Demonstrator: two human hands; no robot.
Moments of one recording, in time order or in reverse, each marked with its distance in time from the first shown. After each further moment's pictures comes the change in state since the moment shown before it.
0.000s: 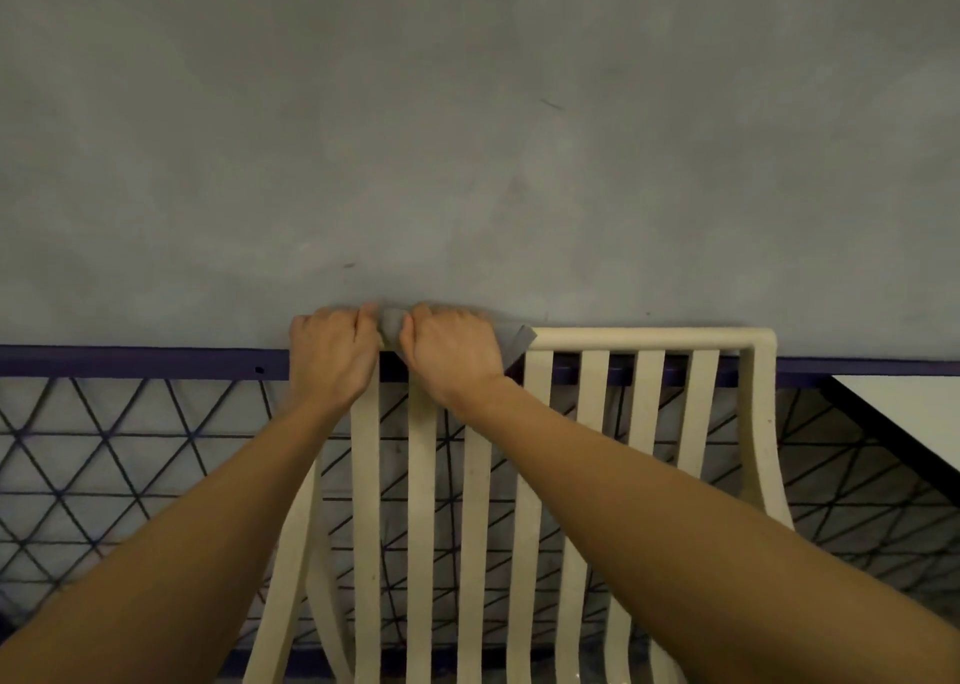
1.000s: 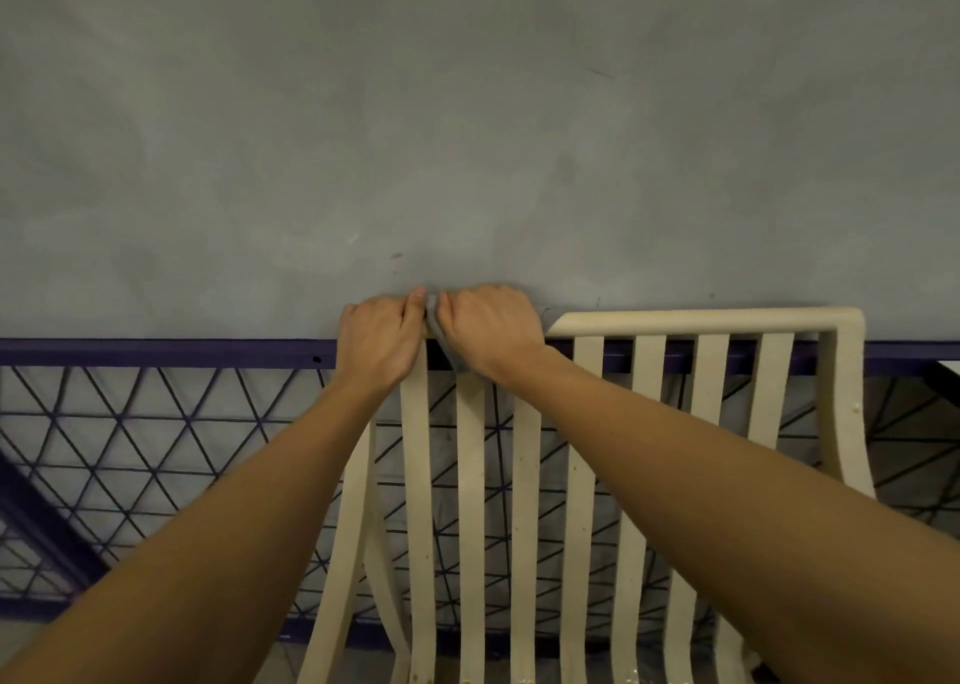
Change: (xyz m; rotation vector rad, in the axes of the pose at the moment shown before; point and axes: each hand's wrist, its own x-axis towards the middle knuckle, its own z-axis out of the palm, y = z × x) left_hand 0.004 0.000 -0.011 0.036 -0.117 0.020; right_hand 0.015 0.000 -0.004 -0.015 -0.033 -0.171
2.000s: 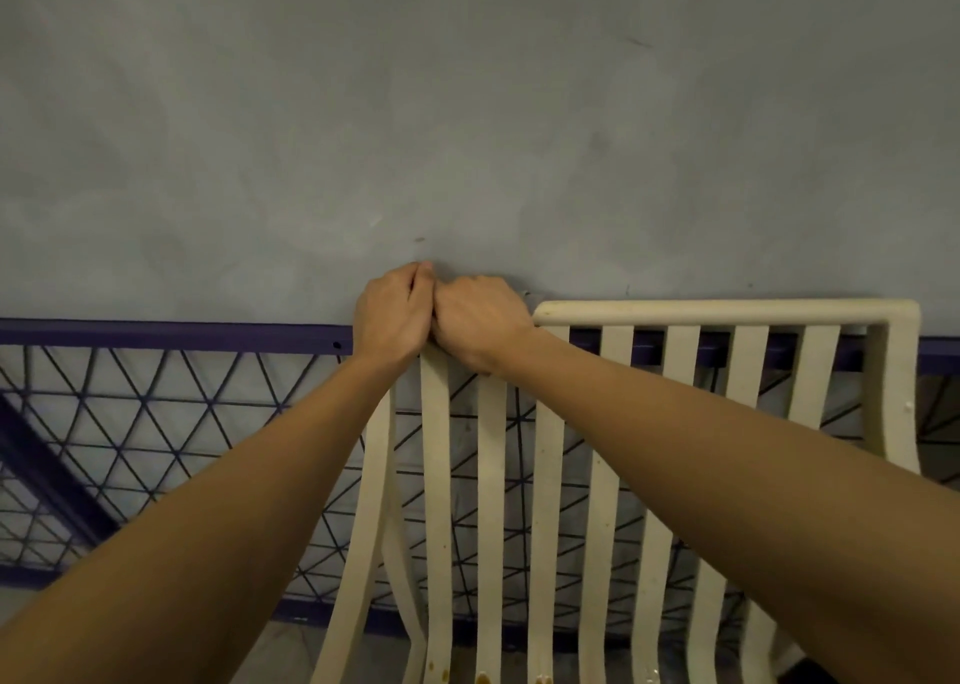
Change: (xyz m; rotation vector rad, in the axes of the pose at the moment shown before) left_hand 0.005 0.000 -0.005 -0.246 0.059 -0.137; right_hand 0.015 -0.023 0.003 0.092 -0.090 -0.120
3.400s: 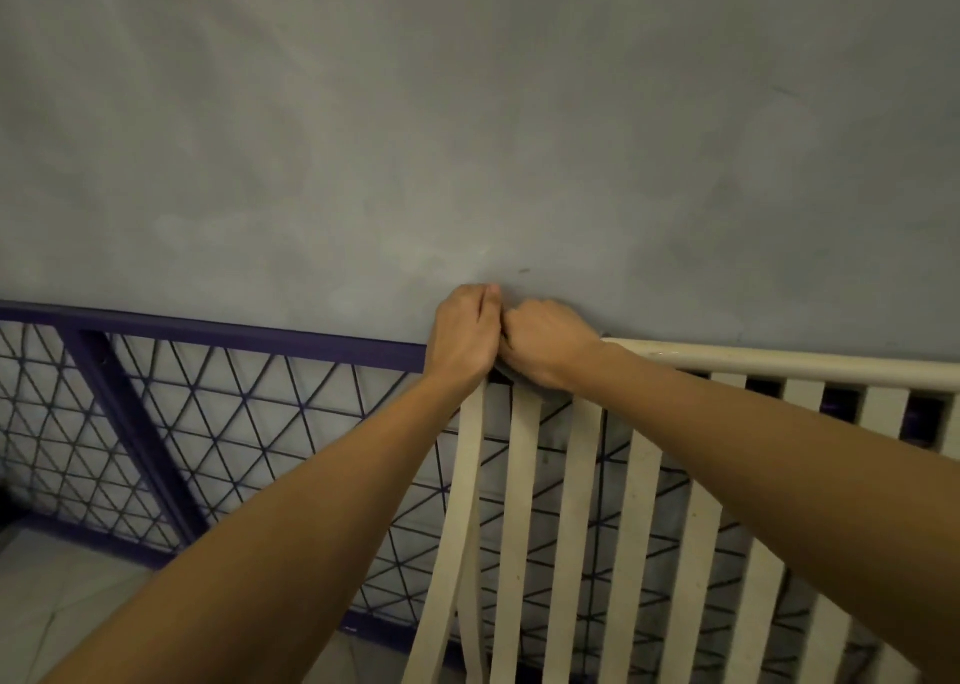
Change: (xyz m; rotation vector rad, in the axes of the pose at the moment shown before) left_hand 0.007 -0.020 -0.028 -0.167 0.010 -0.060; right_hand 0.037 -0.017 0.003 0.116 -0.149 -0.025
